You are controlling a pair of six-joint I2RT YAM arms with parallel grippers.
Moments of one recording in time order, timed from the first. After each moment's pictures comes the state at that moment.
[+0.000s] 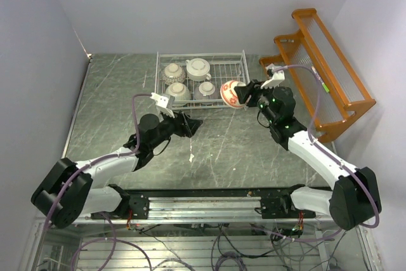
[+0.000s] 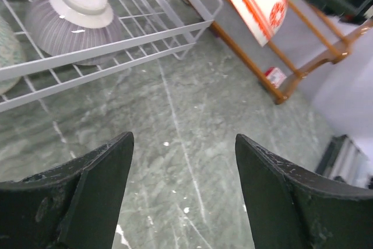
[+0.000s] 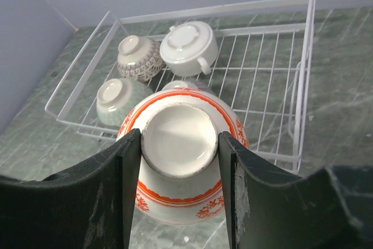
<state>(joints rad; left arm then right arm) -0.66 1.20 0.45 0.65 0.09 -0.47 0.40 1.21 0.77 0.35 0.00 0.34</state>
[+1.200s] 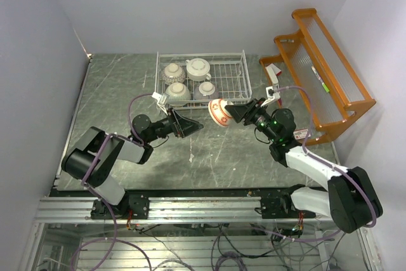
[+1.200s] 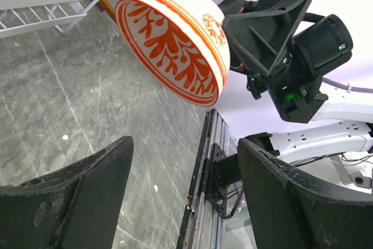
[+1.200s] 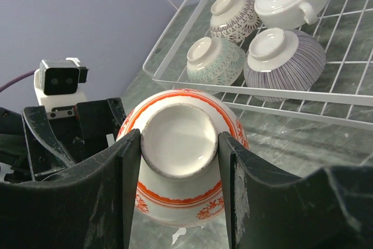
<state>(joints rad) -0.46 1.60 0.39 1.36 0.70 -1.00 0.41 1.16 0.44 0.74 -0.28 0.66</state>
